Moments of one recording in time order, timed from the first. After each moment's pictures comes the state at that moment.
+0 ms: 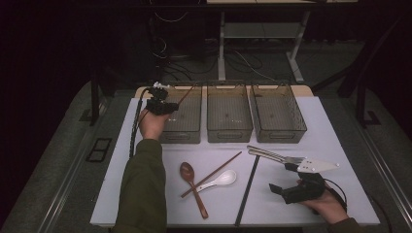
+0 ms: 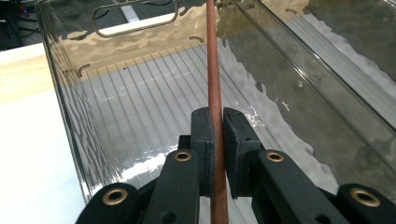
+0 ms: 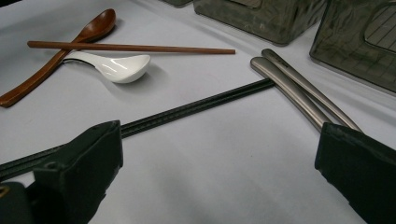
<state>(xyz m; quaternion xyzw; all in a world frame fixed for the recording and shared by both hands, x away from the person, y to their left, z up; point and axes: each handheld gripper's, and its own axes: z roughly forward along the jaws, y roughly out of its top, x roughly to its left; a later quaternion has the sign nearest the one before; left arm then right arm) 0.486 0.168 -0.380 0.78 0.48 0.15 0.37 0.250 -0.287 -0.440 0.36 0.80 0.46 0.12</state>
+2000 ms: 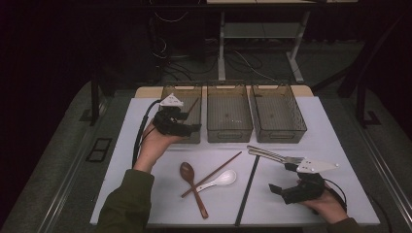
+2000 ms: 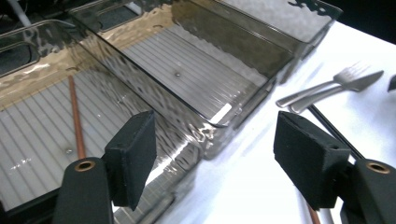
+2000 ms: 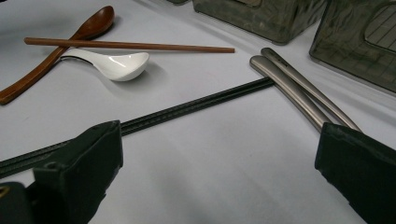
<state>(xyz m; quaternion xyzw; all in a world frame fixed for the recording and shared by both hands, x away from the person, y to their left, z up) 0.385 0.126 -0.340 0.83 0.32 0.12 0.44 0.250 -0.286 -0.440 0.36 0.81 0.46 0.12</state>
